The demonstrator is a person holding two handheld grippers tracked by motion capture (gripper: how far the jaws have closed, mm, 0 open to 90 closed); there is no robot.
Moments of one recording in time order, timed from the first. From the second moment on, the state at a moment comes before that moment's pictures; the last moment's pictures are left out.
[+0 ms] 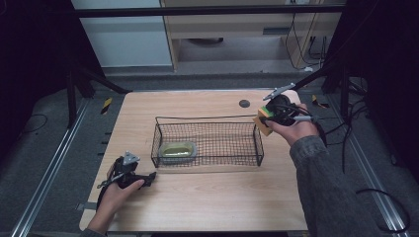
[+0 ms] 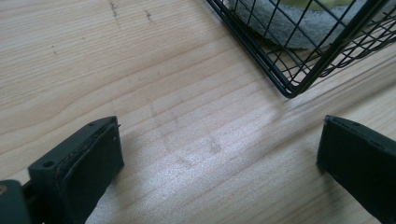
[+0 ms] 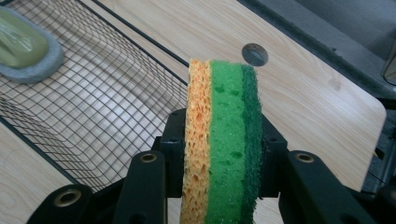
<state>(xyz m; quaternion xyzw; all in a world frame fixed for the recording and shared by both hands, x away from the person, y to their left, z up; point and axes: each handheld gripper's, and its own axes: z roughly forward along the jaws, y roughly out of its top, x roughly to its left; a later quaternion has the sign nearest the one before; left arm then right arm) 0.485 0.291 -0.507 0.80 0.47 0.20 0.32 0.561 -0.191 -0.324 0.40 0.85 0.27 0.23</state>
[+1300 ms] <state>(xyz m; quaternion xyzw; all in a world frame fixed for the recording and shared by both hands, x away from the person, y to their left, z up) 0.485 0.291 -0.507 0.80 0.47 0.20 0.32 0.587 -0.161 -0.365 0.37 0.87 0.27 0.19</state>
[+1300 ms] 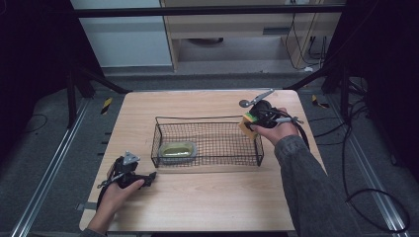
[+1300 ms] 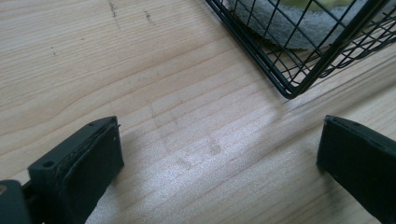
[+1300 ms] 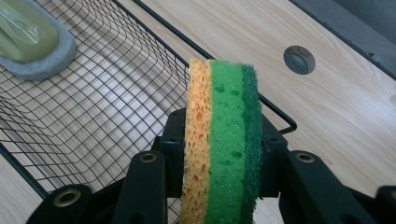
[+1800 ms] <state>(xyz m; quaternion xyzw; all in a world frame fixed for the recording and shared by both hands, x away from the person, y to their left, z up) 0.485 0.291 -0.508 0.80 0.47 0.20 0.32 0.592 -0.164 -0.381 0.37 0.87 0.26 0.20</state>
